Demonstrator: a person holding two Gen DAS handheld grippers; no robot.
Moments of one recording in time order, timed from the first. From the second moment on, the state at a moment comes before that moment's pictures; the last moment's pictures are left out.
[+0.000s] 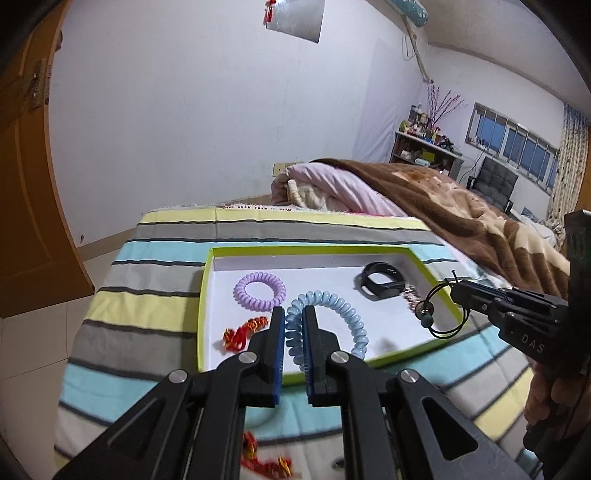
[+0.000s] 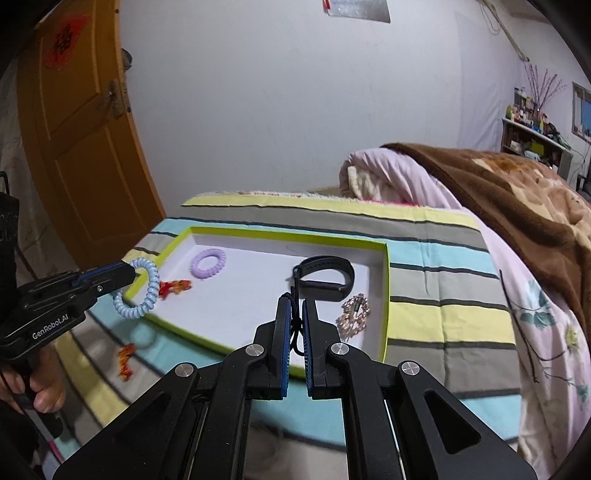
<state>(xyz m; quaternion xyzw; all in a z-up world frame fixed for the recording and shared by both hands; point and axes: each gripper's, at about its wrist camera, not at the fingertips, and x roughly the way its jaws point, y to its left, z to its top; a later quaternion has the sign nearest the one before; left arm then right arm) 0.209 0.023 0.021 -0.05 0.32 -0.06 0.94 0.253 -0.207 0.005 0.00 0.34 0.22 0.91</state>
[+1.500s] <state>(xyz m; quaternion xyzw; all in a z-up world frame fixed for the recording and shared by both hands) 0.164 0.026 0.026 -0.05 0.33 -0.05 0.94 0.199 -0.211 0.015 -0.01 0.32 0.22 0.92</state>
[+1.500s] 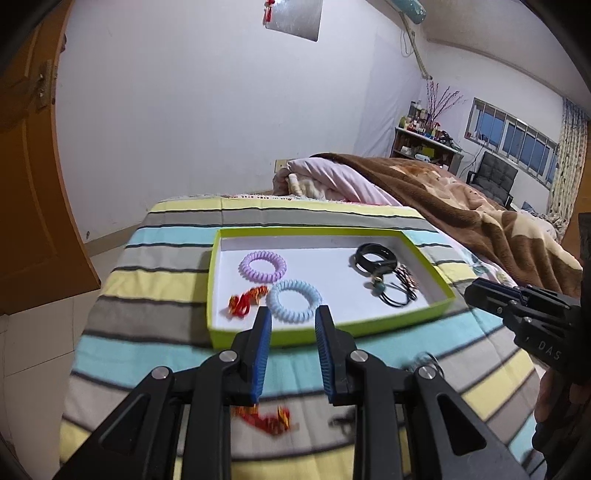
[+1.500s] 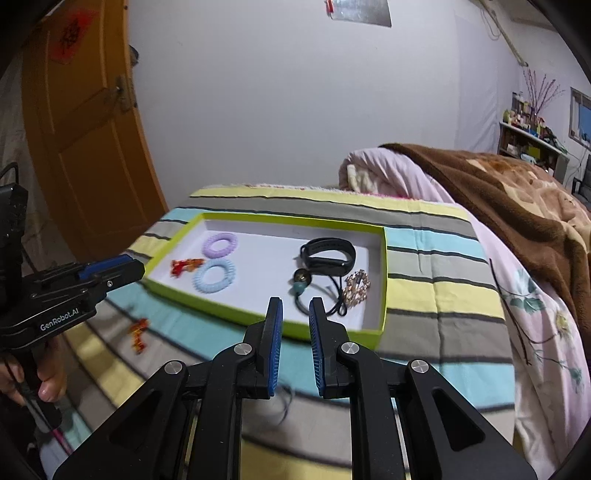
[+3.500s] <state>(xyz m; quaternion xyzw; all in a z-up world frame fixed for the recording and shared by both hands) 0.061 0.036 0.023 -0.06 0.31 -0.05 0.95 0.095 -0.210 0.009 -0.03 0.34 0.27 0.90</state>
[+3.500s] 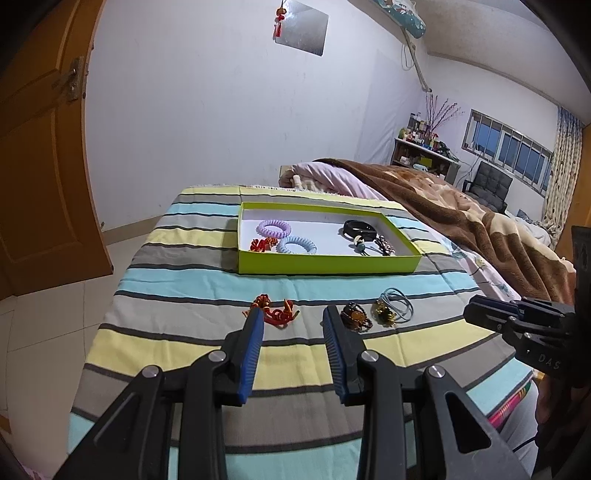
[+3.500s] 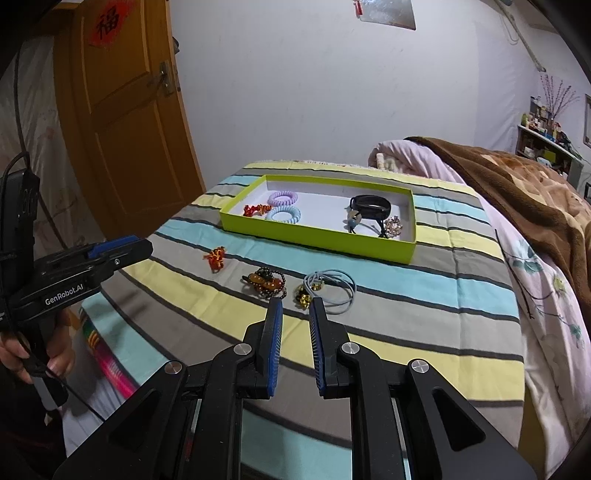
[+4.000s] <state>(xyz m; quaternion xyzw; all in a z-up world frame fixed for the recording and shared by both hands) 0.116 0.031 -0.016 -0.05 0.36 -0.05 0.93 0.158 -0.184 -0.035 -0.04 0.38 0.29 0.88</state>
